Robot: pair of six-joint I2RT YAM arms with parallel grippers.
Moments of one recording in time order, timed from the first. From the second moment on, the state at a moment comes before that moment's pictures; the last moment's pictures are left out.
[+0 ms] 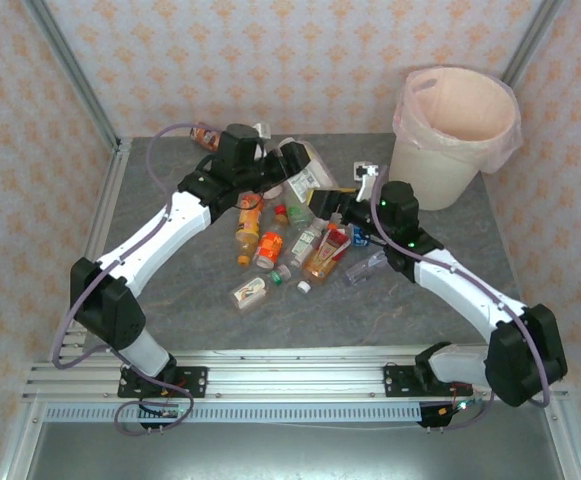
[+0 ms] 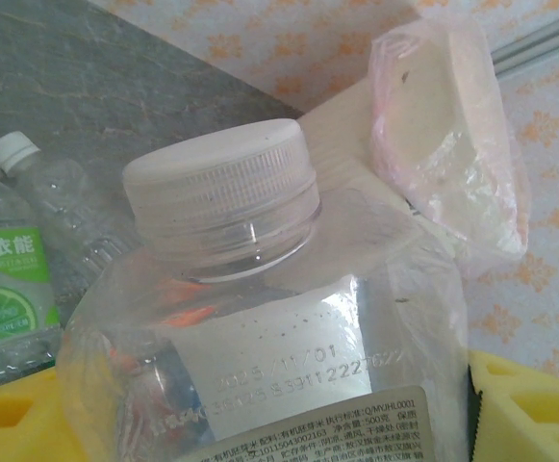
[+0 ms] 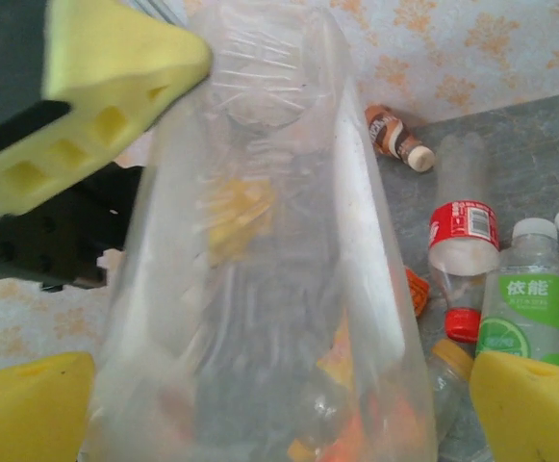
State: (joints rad) left arm -0.49 1.61 1.51 -0.35 0.22 -0.90; right arm 0.46 1.25 0.83 0.25 -0.41 0.62
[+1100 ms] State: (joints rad) left arm -0.51 1.65 1.55 -0.32 0.27 -0.88; right arm 0.48 1.28 0.86 0.25 -0.29 0.53
